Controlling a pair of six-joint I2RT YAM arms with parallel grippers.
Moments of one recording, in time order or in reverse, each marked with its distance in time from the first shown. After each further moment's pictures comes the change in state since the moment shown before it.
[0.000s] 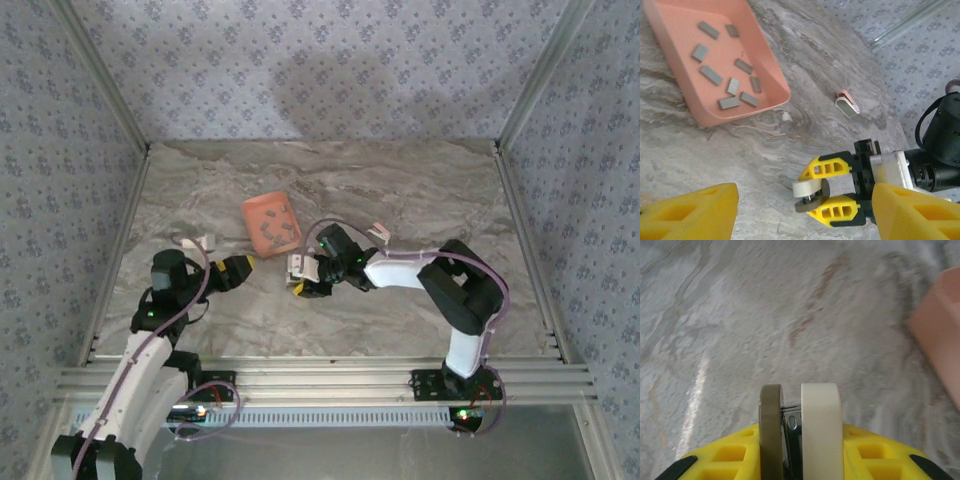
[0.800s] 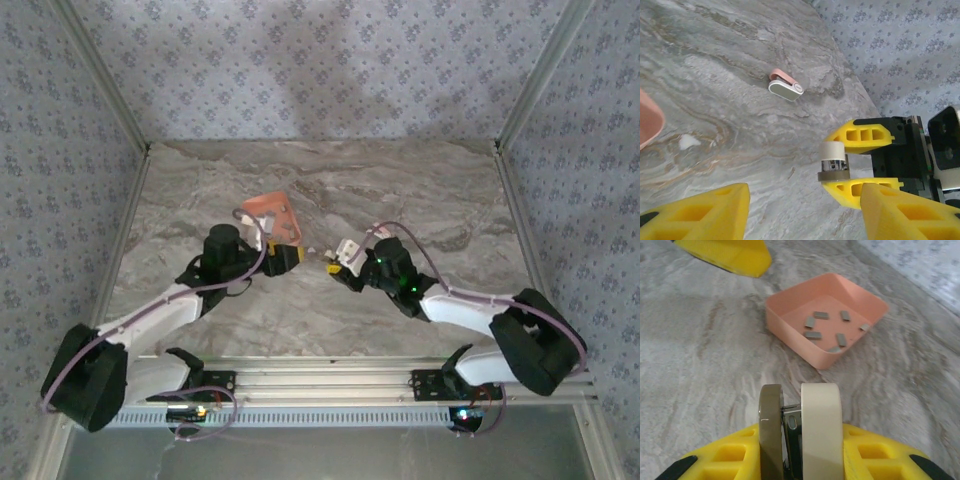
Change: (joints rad) left arm -0.374 0.511 0.169 0.420 -0.058 0.010; right arm -0.116 -0.482 -0.446 0.348 0.256 0.273
